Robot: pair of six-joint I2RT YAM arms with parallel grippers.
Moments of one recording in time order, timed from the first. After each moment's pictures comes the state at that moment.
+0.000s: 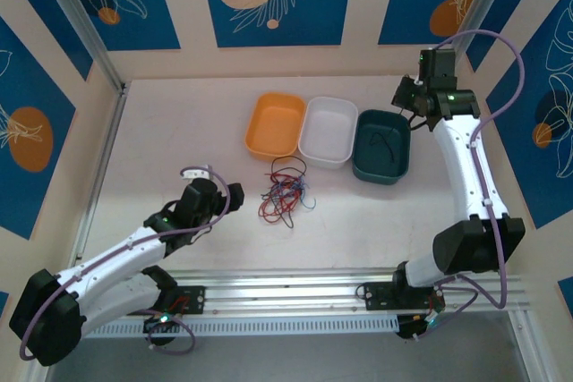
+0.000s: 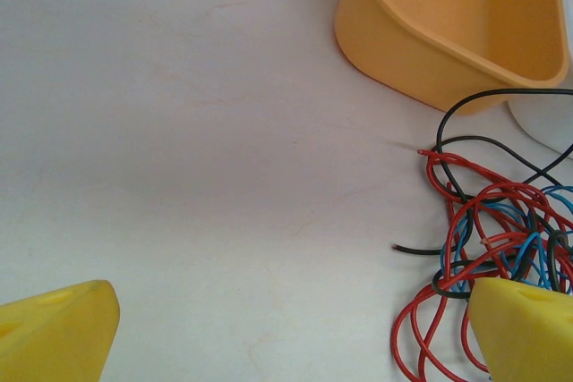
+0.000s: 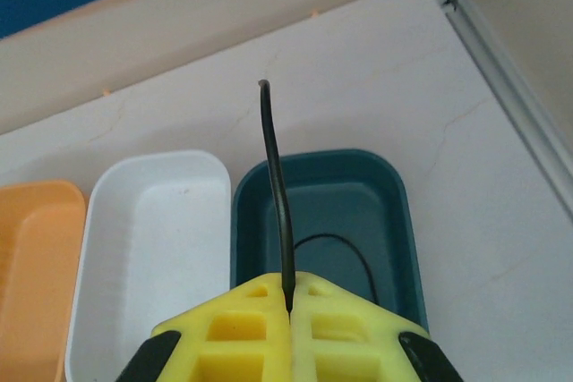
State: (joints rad) left arm -0.65 0.94 0.45 -0.21 -0.29 -0.71; right arm 0.02 1.47 1.60 -0.87 0.10 0.35
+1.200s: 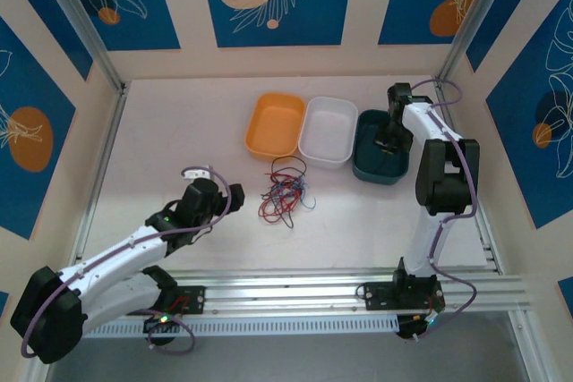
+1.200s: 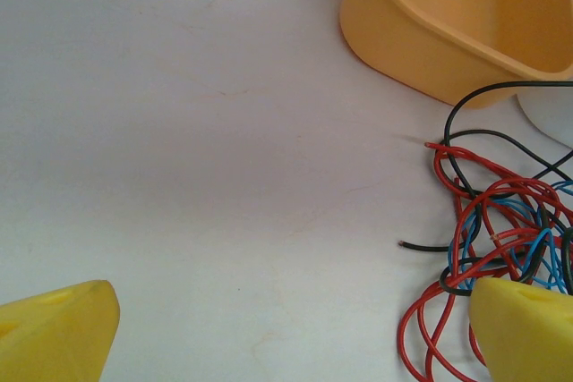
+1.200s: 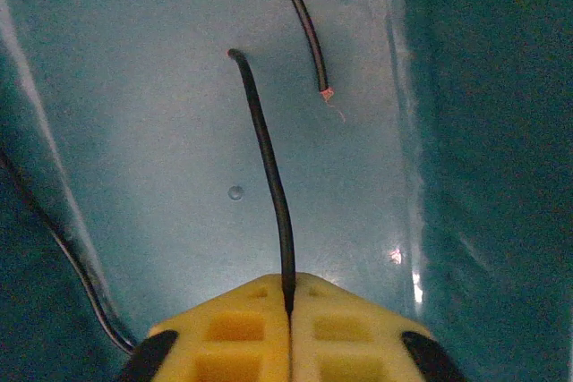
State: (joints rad) left arm -0.65 0.96 0.45 -0.21 -0.29 -0.71; right arm -0.02 1.96 1.52 -0.94 0.05 0.41
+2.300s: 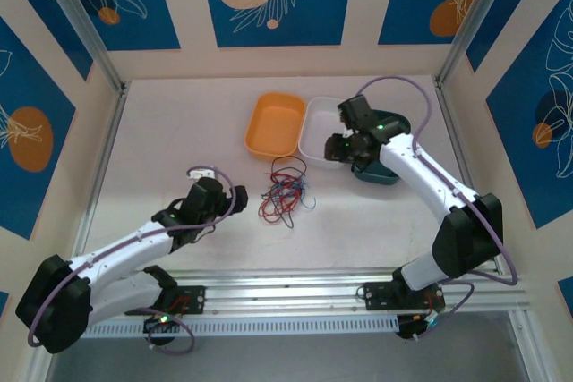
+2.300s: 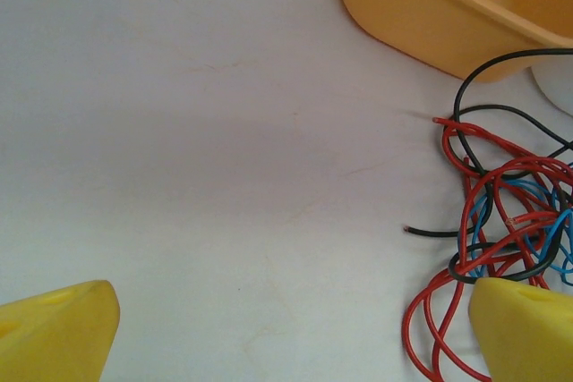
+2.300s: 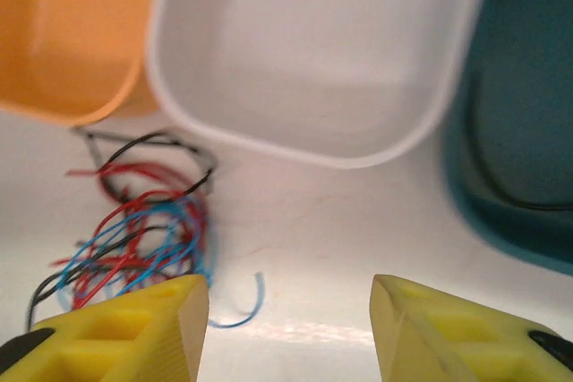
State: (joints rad) left arm -0.65 1.04 0.45 -0.17 -0.25 -0.71; right arm 0.45 1.49 1.29 -0.88 0.00 0.48
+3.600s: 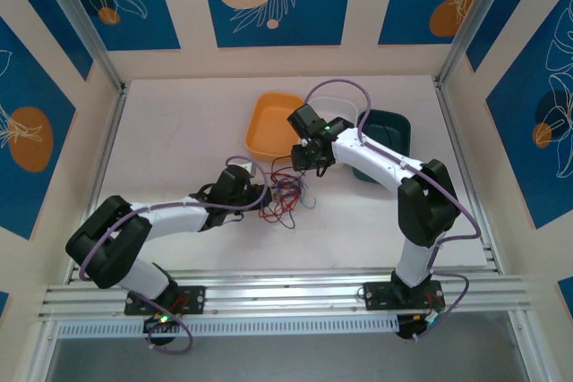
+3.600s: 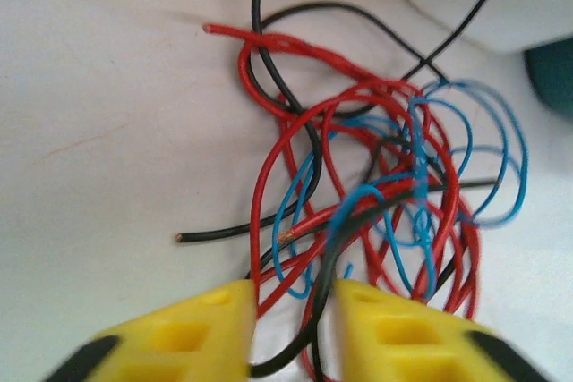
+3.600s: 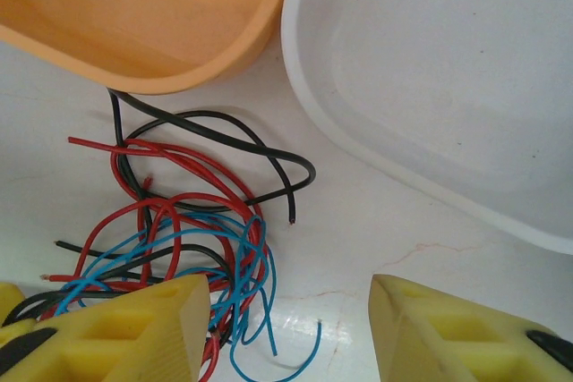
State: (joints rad) left arm -0.70 1.48 0.58 0.17 0.11 -0.77; right arm 0.65 1.78 1.44 -0.86 0.11 0.44
